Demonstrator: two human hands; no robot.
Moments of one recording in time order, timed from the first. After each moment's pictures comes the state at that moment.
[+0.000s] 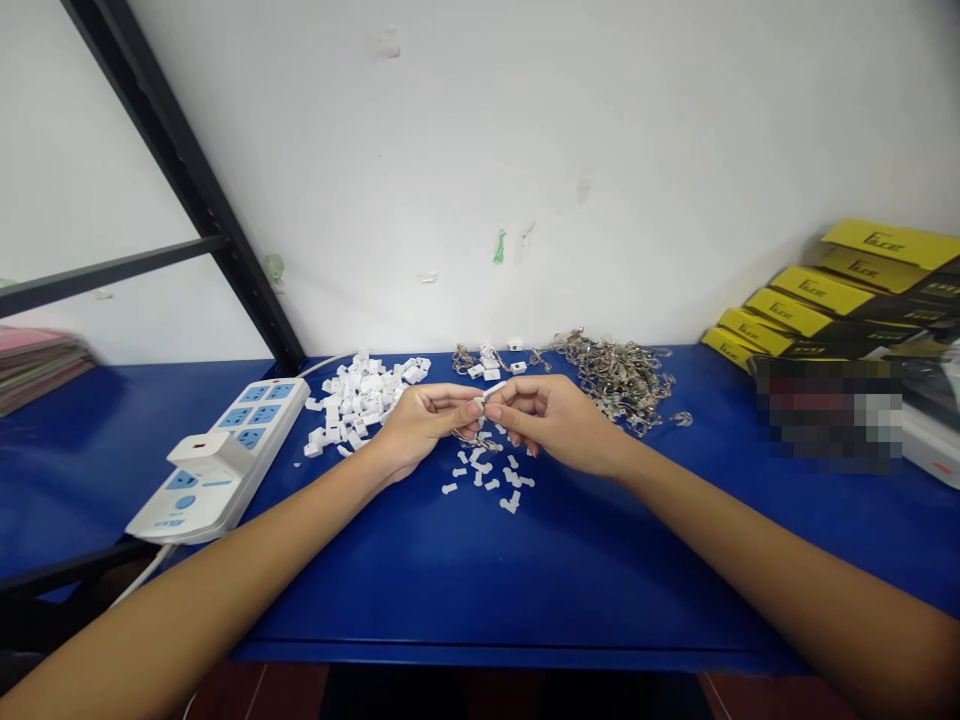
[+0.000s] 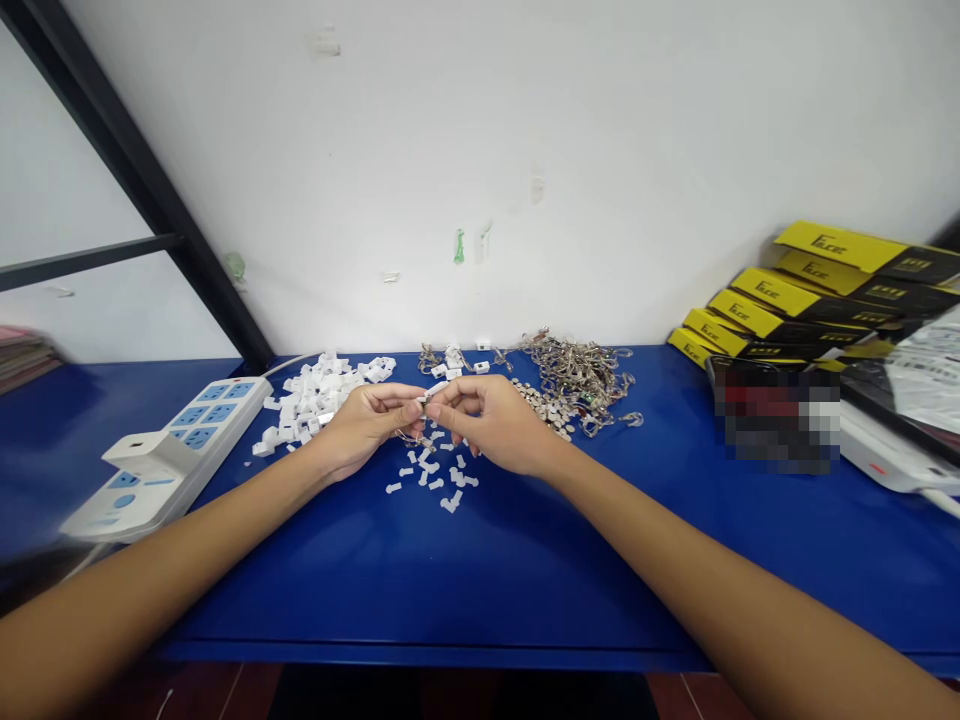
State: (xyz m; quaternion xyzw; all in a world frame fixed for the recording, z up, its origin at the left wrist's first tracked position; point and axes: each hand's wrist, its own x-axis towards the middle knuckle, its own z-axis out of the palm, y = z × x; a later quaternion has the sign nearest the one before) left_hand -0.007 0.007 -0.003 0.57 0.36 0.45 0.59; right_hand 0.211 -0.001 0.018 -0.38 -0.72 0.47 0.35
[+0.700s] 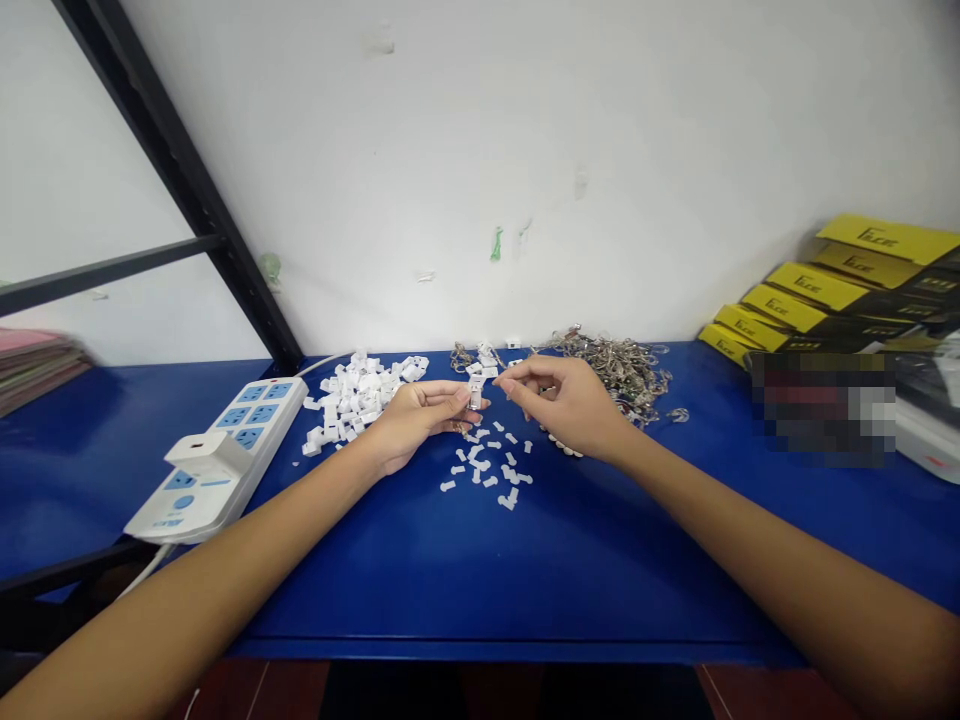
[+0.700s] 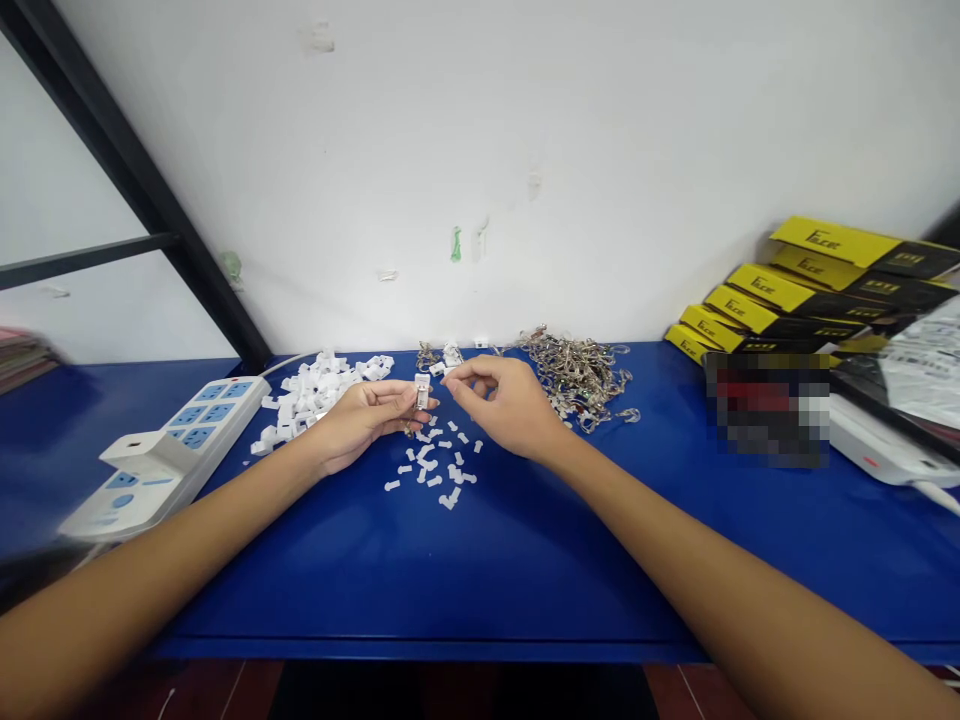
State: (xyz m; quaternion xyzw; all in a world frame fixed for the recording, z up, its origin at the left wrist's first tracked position) left_hand -0.013 0.011 0.000 0.54 0.39 0.41 0.62; right_hand 0.219 0.008 0.021 -0.42 -0.77 0.24 0.42
